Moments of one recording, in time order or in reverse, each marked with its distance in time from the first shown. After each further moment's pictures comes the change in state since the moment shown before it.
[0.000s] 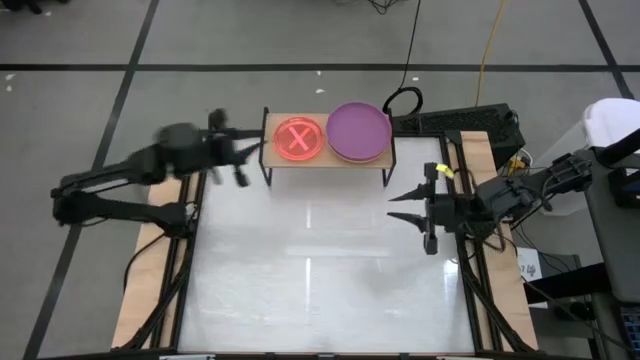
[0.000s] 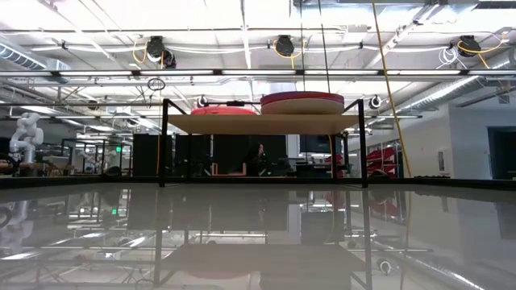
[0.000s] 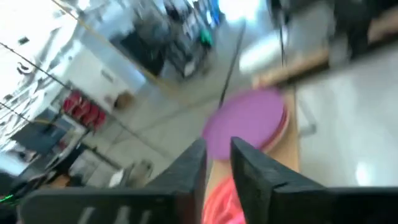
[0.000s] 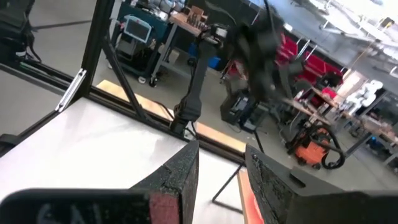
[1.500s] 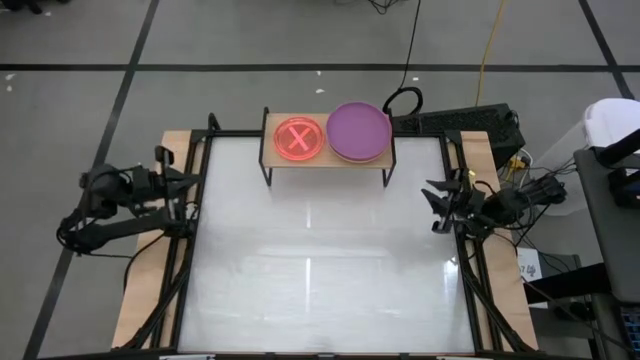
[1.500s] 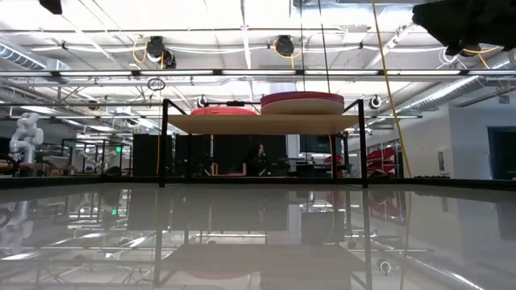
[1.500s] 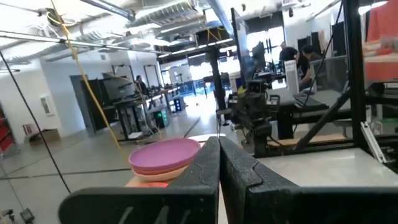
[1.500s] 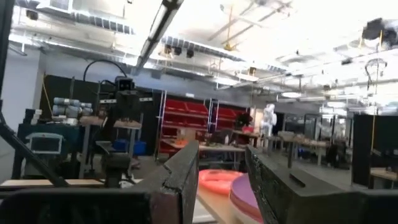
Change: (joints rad) left arm -0.004 -0.892 -0.437 -0.136 0.293 -0.471; right arm 0.000 -0.902 -1.086 0.816 0.247 -0.067
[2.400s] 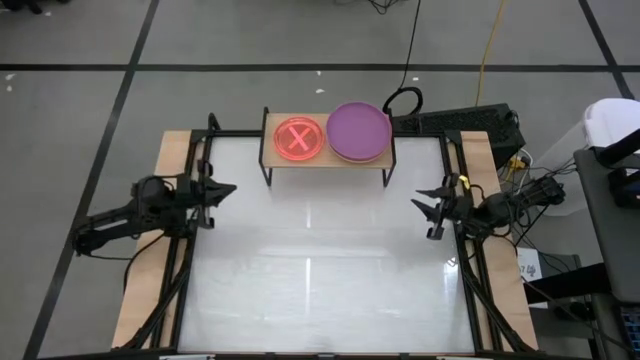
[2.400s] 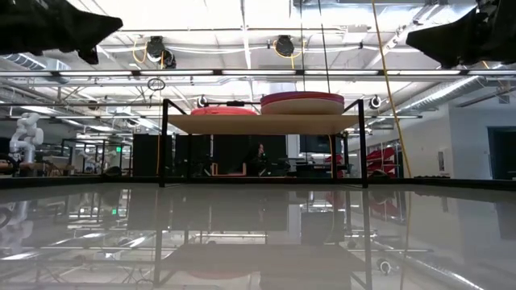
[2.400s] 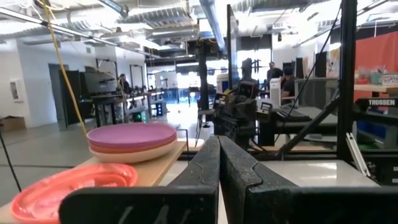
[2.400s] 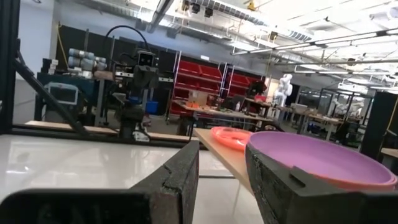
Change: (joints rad) left arm 0.000 -0.001 -0.437 0.485 0.054 -0.152; right arm 0.000 -0.023 0.000 -0.270 -0.008 0.093
